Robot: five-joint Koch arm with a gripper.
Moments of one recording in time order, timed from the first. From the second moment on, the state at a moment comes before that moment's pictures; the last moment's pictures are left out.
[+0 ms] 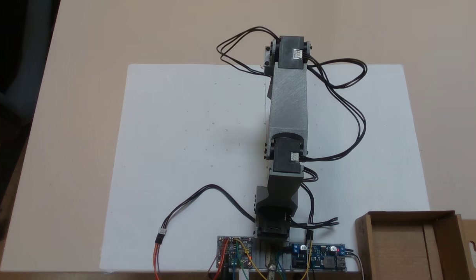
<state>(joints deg) 4.0 81.9 44.9 91.8 9.1</state>
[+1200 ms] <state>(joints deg) 86.6 82.5 33.4 93.9 -13.7</state>
